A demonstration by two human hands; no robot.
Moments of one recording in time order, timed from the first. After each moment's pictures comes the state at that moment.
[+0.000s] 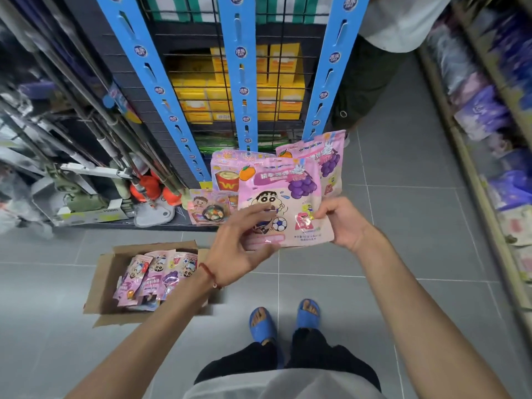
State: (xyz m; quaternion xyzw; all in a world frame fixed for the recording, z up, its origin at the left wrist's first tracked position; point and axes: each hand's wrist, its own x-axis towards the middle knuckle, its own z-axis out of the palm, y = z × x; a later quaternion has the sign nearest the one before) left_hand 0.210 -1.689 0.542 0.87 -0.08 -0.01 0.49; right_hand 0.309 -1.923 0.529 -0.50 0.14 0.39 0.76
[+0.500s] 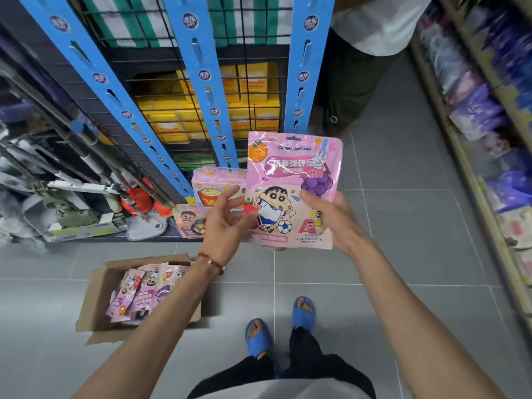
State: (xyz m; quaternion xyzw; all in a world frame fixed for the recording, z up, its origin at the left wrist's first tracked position) left_hand 0.284 -1.725 0.534 0.74 0.16 -0.01 0.65; right_hand 0.346 -1.947 0.534 -0.64 0.12 0.21 0.73
